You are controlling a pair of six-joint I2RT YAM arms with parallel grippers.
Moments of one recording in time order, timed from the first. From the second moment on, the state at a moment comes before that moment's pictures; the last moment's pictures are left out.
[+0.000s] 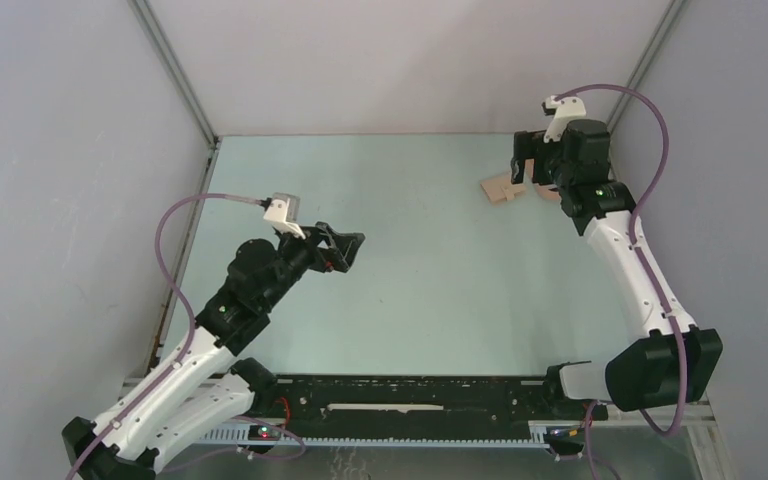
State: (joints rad) left arm -0.63 0.70 0.66 -0.04 -0.07 -0.45; right arm 0.13 1.32 1.32 -0.38 0.03 -0.04
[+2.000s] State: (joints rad) left arm -0.52 0.89 0.39 0.26 0.09 -0.59; right arm -0.13 2.24 1.71 -0.47 -0.30 0.65
